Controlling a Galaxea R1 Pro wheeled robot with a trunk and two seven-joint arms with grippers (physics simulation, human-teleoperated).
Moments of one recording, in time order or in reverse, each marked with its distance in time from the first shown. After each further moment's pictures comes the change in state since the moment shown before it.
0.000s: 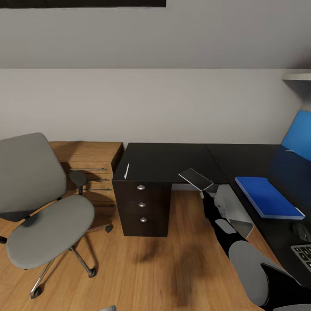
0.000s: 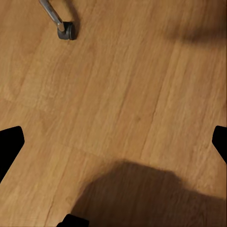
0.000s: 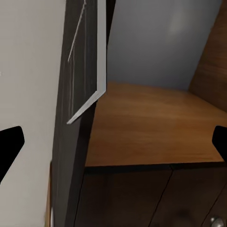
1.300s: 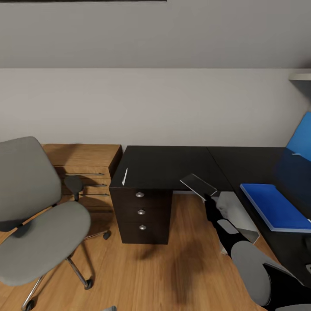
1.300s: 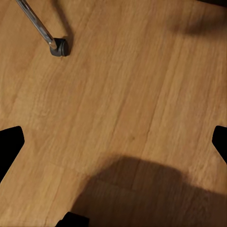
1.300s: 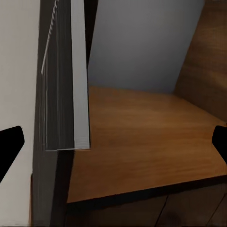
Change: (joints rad) left arm 0.000 -0.001 0.000 0.005 0.000 0.002 0.000; right arm 0.001 -0.017 0.002 0.004 -0.002 0.018 -0.088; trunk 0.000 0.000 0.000
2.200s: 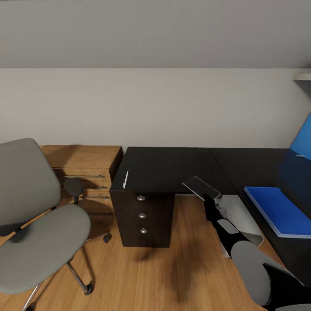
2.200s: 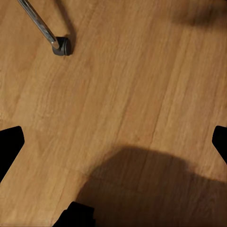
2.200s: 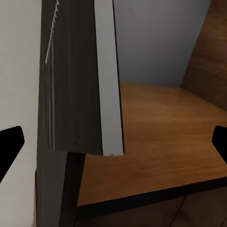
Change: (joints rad) left arm 0.000 0.000 -0.001 0.033 0.001 0.001 0.000; right arm -0.001 0.000 0.000 -0.004 -0.001 0.033 0.006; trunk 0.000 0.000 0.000
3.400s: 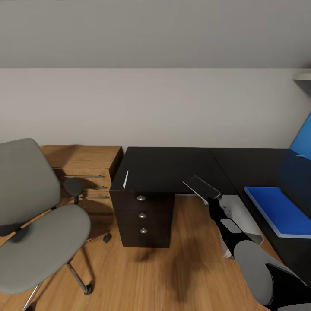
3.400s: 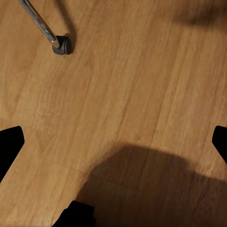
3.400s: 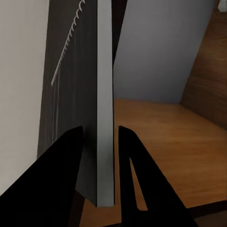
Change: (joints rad) left arm 0.000 0.000 0.000 0.003 0.000 0.002 0.000; right arm 0.000 -0.018 -0.008 -0.011 -0.001 -0.044 -0.001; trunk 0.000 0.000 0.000
